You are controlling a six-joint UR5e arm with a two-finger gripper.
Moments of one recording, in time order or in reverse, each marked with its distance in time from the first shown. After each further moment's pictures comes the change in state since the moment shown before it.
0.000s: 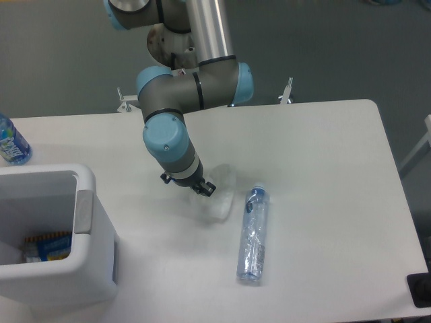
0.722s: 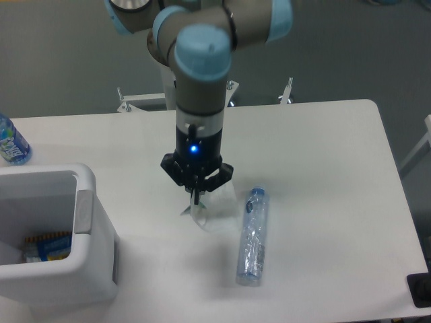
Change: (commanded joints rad) arm 0.089 0.083 0.414 0.011 -0.385 -0.665
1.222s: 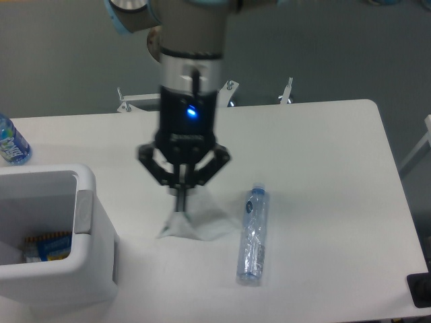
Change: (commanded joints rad) arm -0.173 0.009 0.100 0.063 -0.040 -0.255
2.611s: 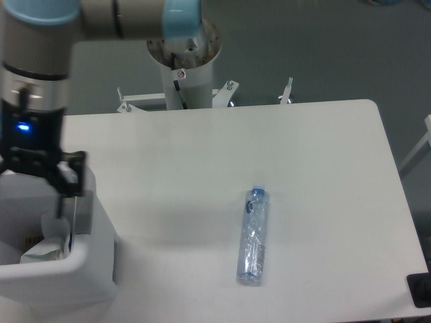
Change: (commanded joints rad) arm 0.036 -0.063 -0.026 -0.005 0.009 -0.051
